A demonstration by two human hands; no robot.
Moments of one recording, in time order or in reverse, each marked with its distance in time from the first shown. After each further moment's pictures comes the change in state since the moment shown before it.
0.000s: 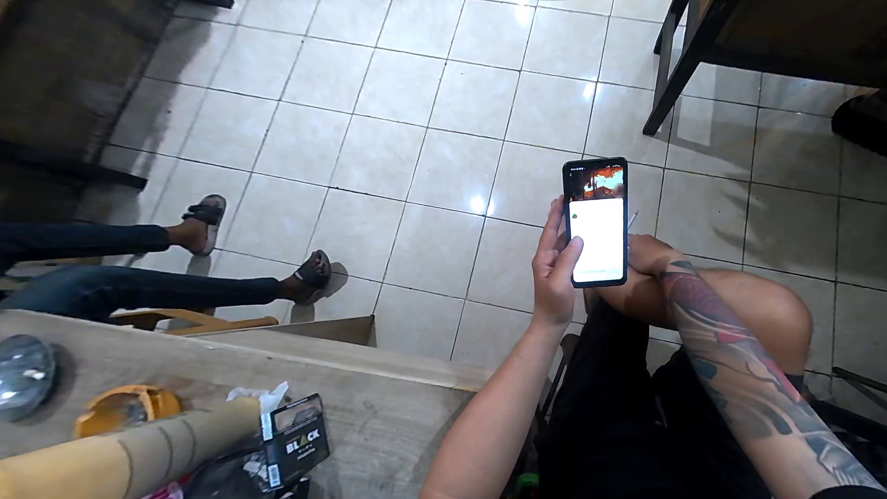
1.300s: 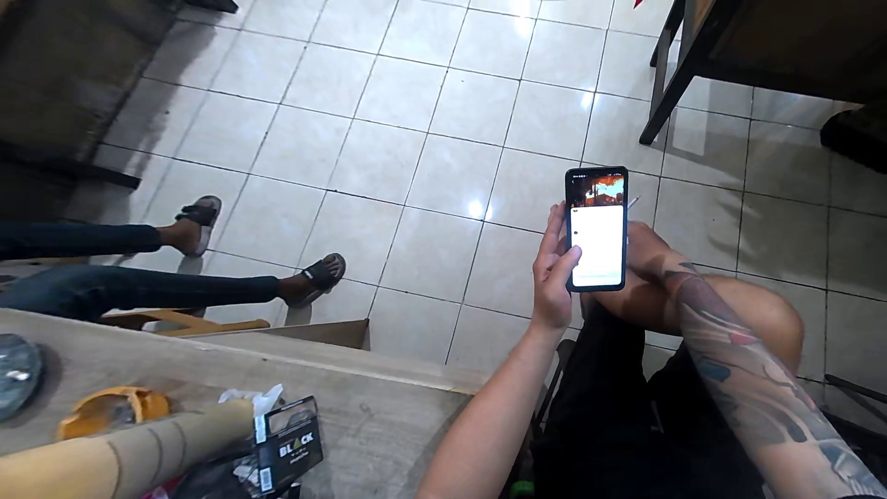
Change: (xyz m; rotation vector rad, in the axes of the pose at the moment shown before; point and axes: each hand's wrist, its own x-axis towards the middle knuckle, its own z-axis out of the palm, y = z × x) left_hand 0.001 -0.004 -0.003 -0.027 -0.036 0.014; right_hand -0.019 -0.022 -0.029 0.217 0.227 -0.123
